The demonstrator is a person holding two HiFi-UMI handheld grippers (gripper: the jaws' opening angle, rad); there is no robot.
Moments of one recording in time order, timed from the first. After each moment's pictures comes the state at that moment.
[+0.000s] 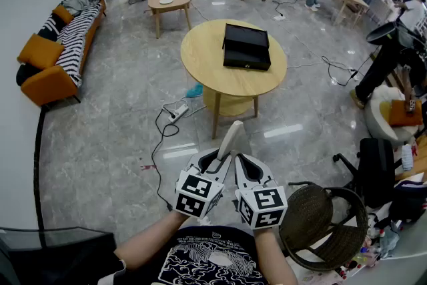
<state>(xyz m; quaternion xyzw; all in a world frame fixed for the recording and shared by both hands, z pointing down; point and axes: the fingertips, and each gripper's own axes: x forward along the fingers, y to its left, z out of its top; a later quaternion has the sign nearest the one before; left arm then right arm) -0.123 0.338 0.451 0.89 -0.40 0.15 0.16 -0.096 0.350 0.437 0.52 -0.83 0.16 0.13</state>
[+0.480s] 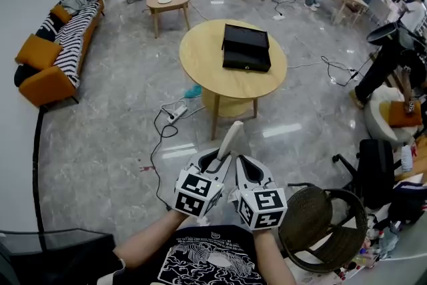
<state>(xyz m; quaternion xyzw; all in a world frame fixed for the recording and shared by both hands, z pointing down) -0.121 0.322 0.457 0.89 -0.39 0.15 0.17 -0.090 0.336 0.446 0.53 -0.82 0.17 0.13</state>
